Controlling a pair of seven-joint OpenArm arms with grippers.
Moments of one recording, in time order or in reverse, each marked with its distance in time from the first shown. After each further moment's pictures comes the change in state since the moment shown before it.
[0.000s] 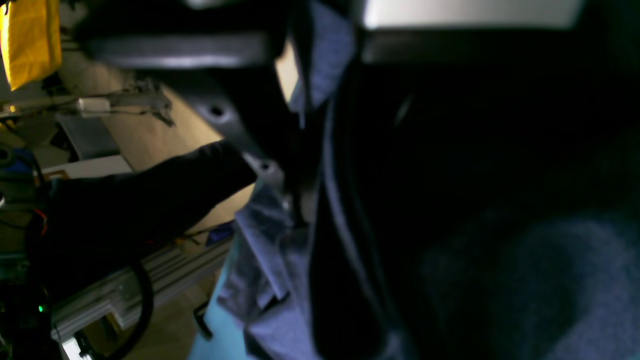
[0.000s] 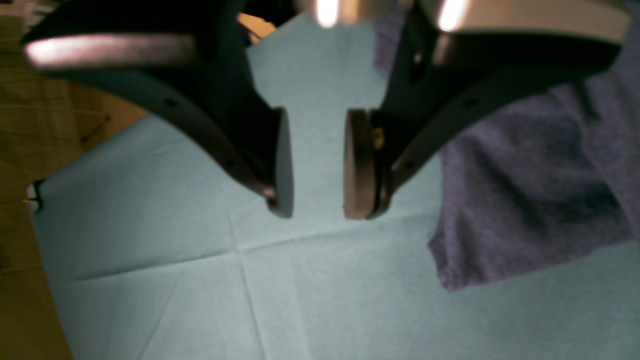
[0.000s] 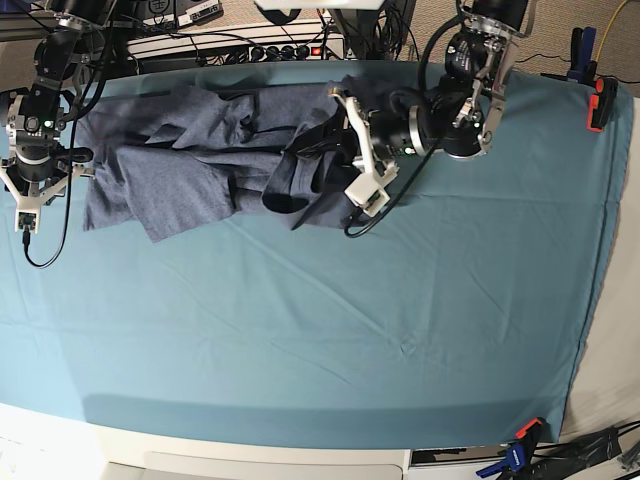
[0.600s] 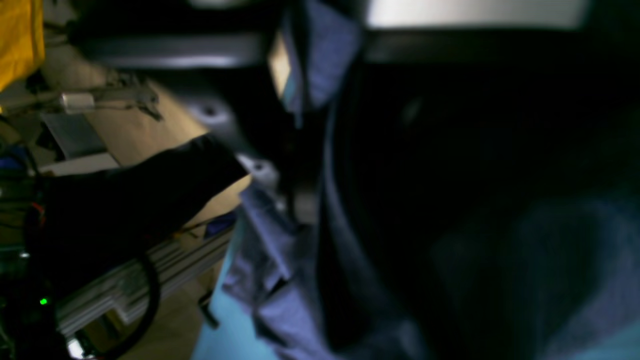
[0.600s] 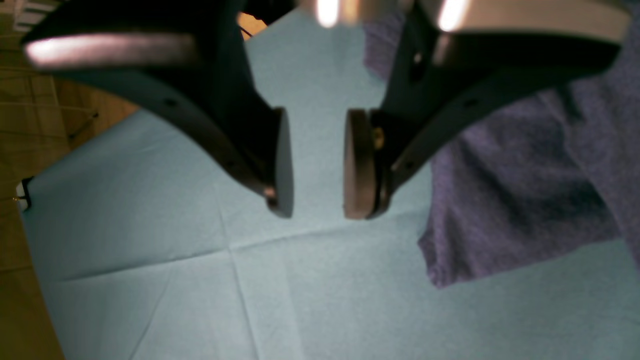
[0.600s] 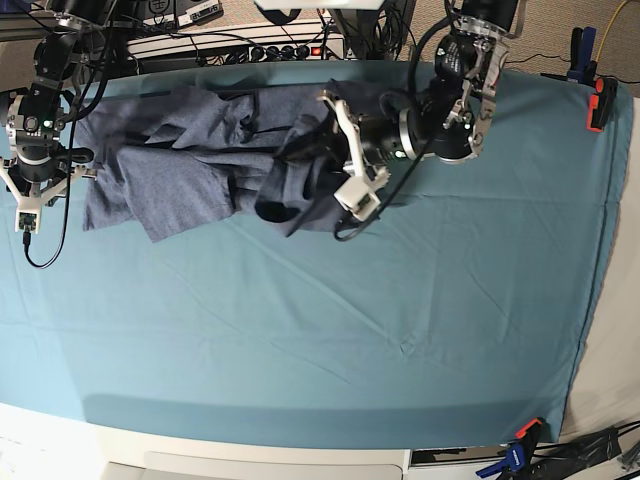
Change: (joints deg) left arm -0.5 2.8 0.0 0.0 1.5 -2.3 -0.4; right arm 0.0 0.0 0.0 0.0 1.3 0.0 0.0
